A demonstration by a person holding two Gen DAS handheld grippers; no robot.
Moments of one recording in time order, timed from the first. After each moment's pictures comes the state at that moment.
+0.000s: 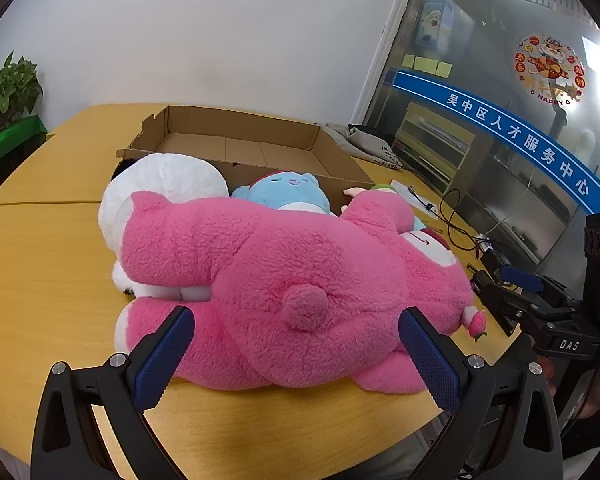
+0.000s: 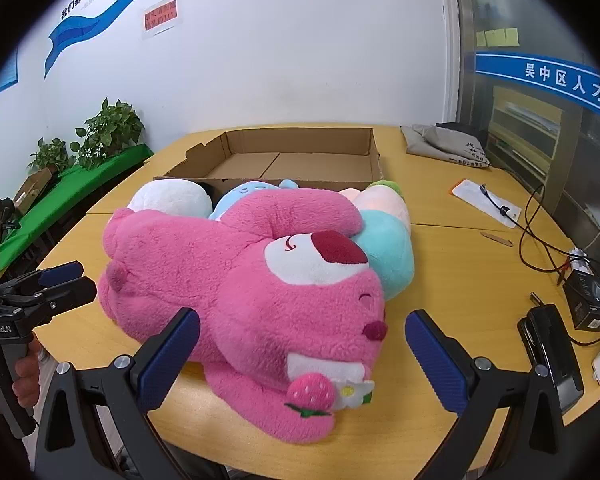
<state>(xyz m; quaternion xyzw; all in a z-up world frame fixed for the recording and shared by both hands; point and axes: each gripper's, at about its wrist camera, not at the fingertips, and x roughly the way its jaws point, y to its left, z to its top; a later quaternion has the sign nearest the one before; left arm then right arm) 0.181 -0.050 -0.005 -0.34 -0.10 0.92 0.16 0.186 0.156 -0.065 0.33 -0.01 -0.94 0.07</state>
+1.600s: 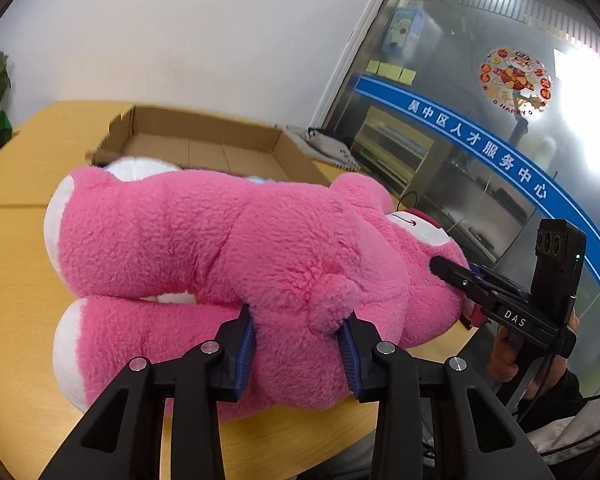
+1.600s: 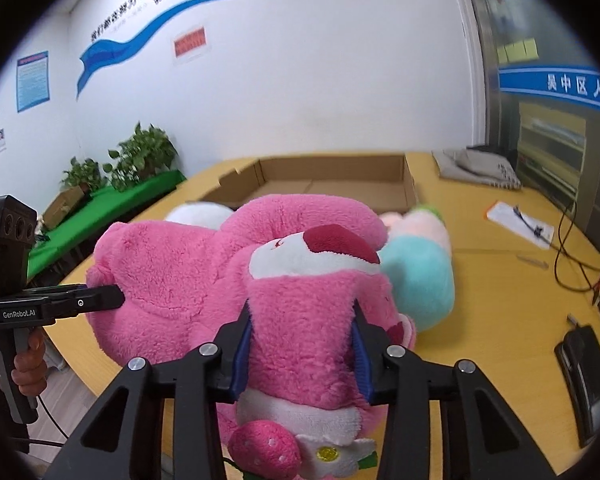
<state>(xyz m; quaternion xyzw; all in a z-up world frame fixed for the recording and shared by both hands) 0.188 -0.074 0.014 -0.32 -0.13 0.91 0.24 0.185 0.148 -0.063 0.27 -0.03 -0.95 0.13</state>
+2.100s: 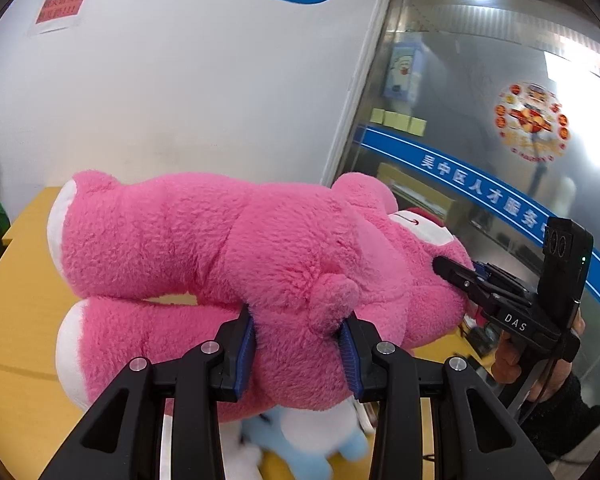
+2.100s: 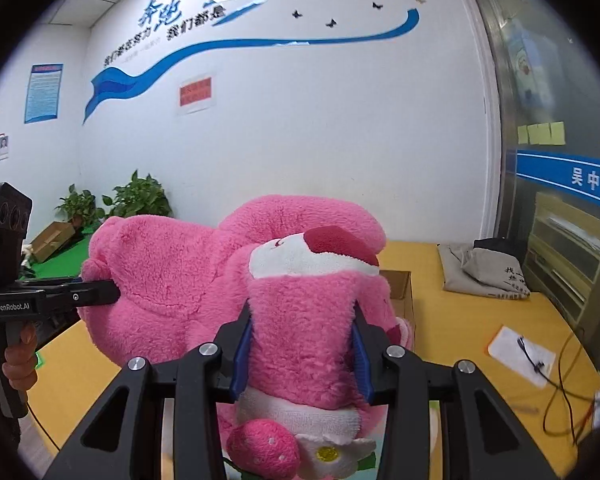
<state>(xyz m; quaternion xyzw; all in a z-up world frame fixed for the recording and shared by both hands) -0.005 -0.096 0.122 -0.26 -0.09 0.93 0.23 0.032 0.139 0.051 0.18 0.00 -0.98 0.13</state>
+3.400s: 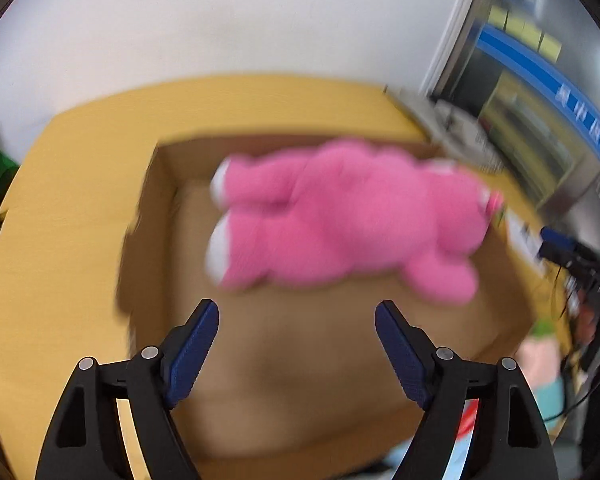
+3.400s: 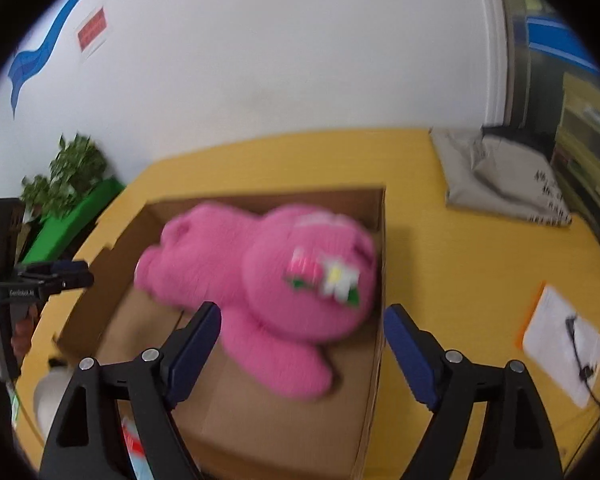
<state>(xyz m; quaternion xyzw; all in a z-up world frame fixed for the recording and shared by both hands) -0.241 -0.152 -0.025 -0.49 -0.01 0.86 0.15 -0.222 0.229 -0.043 0.40 -0.06 -0.91 0.11</state>
